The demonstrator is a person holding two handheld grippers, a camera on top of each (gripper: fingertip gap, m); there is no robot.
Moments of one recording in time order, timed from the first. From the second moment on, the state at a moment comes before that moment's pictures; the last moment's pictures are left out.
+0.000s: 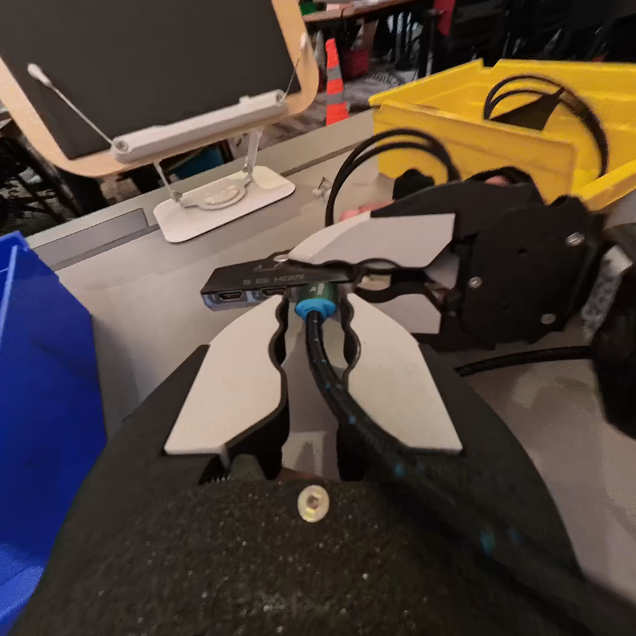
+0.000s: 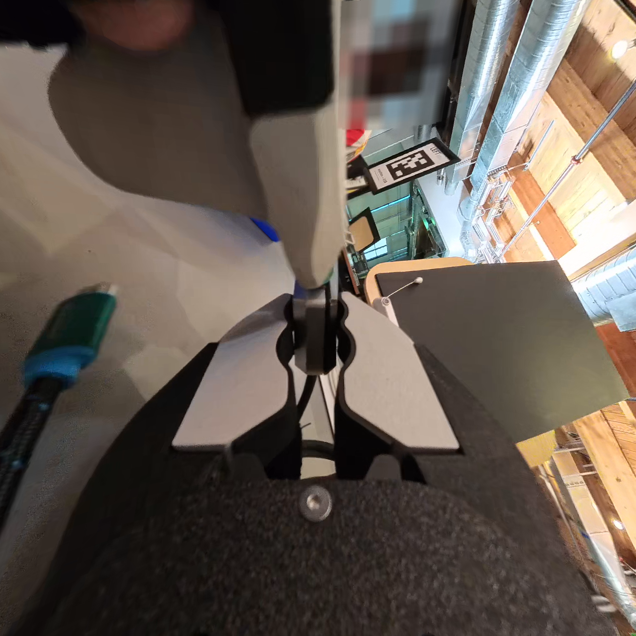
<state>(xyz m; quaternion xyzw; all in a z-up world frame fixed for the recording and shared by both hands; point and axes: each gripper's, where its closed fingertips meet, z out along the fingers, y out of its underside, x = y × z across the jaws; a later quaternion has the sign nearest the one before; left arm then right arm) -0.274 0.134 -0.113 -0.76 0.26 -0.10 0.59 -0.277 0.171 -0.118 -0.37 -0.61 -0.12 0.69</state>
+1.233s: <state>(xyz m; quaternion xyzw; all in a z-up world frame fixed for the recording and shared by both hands) -0.370 0.076 -0.198 -0.86 0.41 0.06 0.31 -0.238 0.205 -0.085 -0.51 -0.53 0.00 0.68</state>
